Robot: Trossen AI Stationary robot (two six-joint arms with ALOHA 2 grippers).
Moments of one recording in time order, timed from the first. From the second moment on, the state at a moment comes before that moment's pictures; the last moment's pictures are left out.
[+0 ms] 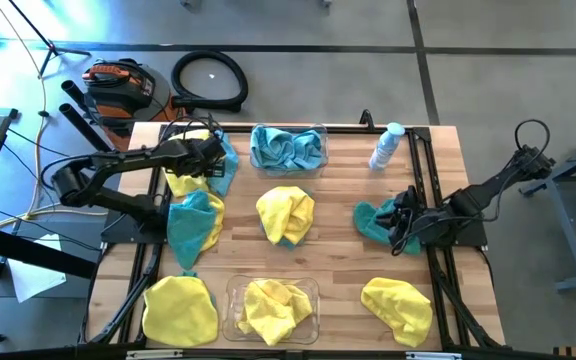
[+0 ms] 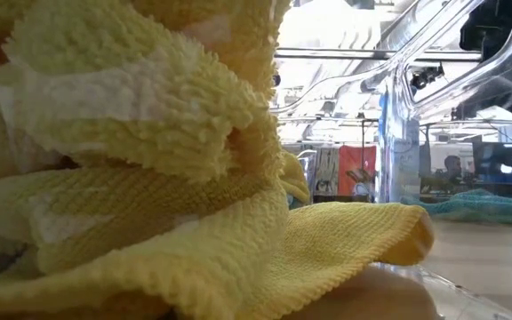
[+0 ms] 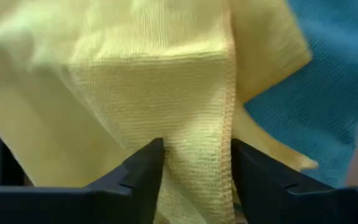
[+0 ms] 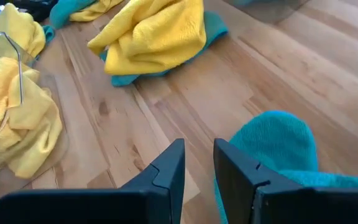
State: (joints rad) left arm 0.64 1.31 0.70 -0.78 -0.40 -0.86; right arm 0.53 0.62 0.48 -0.69 0.58 1.00
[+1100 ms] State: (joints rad) left arm -0.14 1.19 1.48 -1.19 -0.69 -0.89; right arm 0.53 0.62 0.48 -0.69 0.58 0.99
